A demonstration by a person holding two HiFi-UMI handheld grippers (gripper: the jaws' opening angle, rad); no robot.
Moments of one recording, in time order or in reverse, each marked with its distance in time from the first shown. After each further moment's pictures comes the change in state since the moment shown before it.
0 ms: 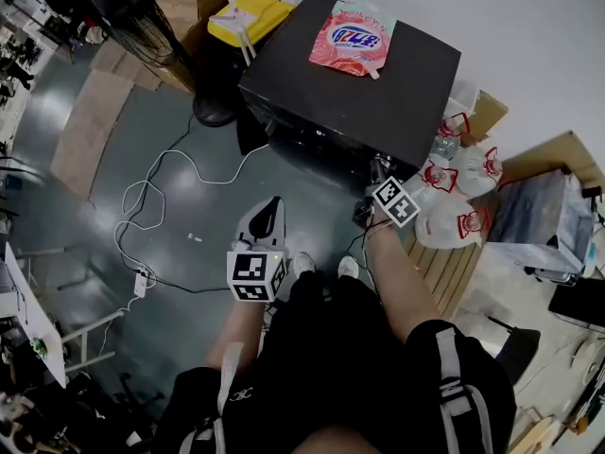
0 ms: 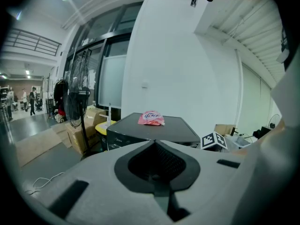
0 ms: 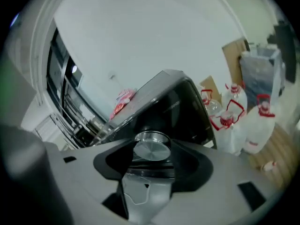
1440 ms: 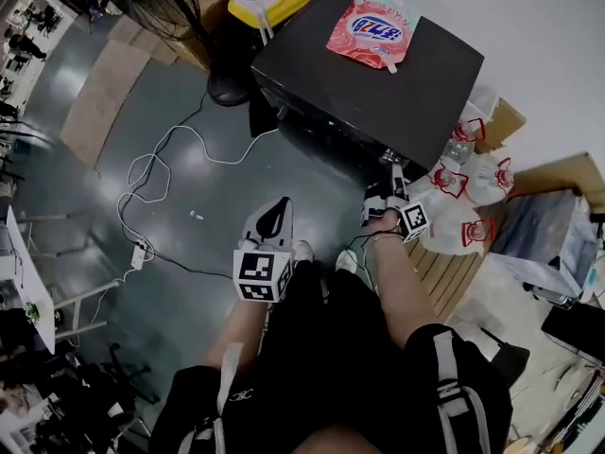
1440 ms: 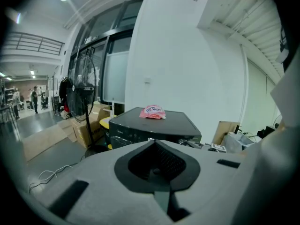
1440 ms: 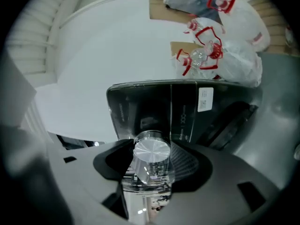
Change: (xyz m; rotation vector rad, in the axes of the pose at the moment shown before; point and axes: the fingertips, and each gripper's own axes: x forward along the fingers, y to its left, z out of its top) left arm -0.002 -0.022 -0.027 -0.023 0.049 0.056; right arm 0.006 -0.024 -0.012 0.880 -0.116 0.459
